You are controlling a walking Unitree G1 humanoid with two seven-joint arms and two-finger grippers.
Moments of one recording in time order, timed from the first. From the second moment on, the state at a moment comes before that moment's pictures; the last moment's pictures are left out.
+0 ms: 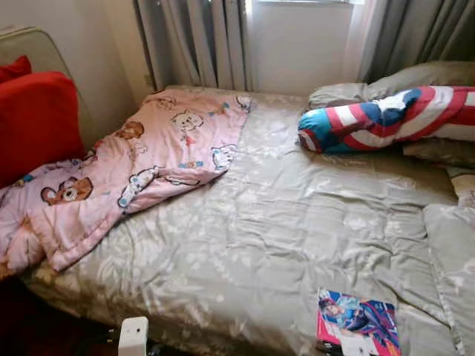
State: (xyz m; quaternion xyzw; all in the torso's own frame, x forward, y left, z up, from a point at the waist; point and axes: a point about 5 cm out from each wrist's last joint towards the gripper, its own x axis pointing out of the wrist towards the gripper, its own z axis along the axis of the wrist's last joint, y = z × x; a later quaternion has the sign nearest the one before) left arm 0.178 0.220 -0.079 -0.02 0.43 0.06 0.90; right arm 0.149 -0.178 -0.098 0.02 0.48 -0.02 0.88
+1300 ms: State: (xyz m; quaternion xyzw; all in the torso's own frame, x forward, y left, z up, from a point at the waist) left arm 0.174 0.222 -0.080 -0.02 0.43 0.06 0.90; right arm 0.144 -0.168 -0.101 0.03 0.49 -0.01 0.87
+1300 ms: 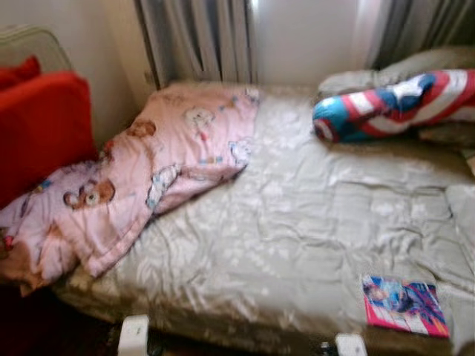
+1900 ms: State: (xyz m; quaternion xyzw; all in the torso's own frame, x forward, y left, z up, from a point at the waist) left arm 0.182 0.211 -0.079 -0.02 0.42 0.05 0.90; right arm 0.121 -0.215 -0.102 0.01 0.50 -0.04 0.86
